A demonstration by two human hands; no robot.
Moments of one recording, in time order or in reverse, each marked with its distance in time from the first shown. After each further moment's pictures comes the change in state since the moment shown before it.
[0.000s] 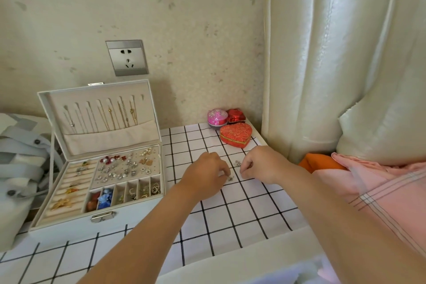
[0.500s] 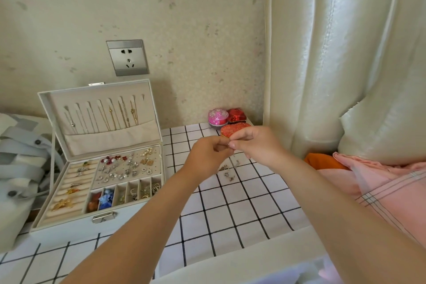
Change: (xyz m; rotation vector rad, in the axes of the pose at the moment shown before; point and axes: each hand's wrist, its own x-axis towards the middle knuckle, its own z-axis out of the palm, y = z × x) left_hand 0.012 0.012 -0.028 -0.699 0.177 -0.162; right_hand 0.007 -0.033 -0.015 0.692 0.278 -0.025
